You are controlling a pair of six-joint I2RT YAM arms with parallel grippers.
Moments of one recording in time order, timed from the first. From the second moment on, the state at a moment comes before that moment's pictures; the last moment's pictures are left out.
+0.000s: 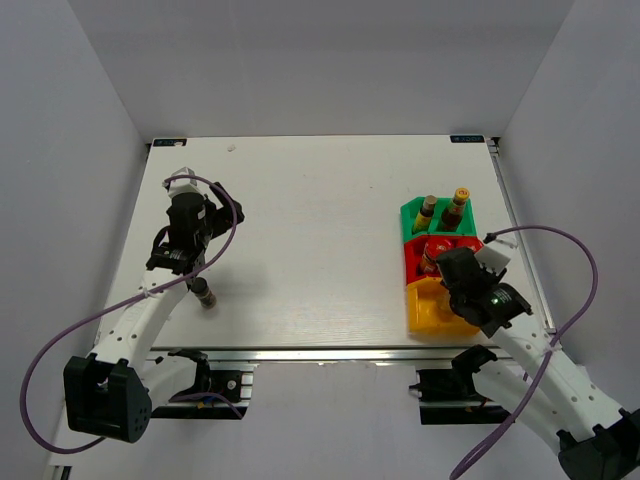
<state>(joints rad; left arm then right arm) -0.19 1.07 0.79 -0.14 -0.18 -0.55 0.53 0.73 0.64 -0.83 0.76 0.81</state>
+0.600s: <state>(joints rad) -0.19 1.10 0.79 -0.14 -0.18 -0.55 0.53 0.77 0.68 -1.08 0.80 1.05</state>
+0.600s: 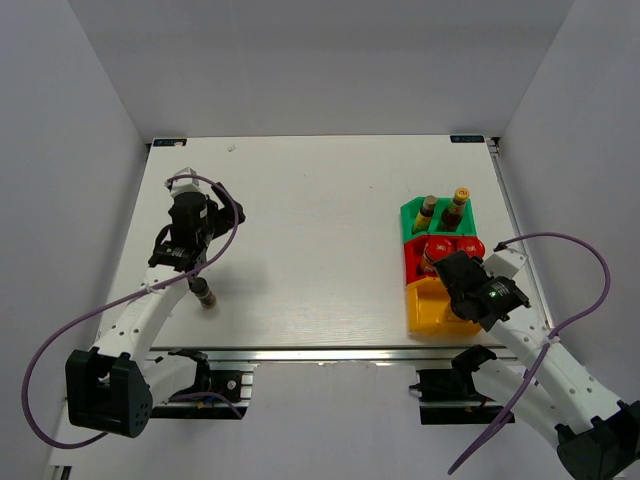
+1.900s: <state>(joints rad) -0.19 1.10 0.79 -0.14 -0.22 -0.54 0.53 0.78 0.82 -0.86 0.74 0.70</state>
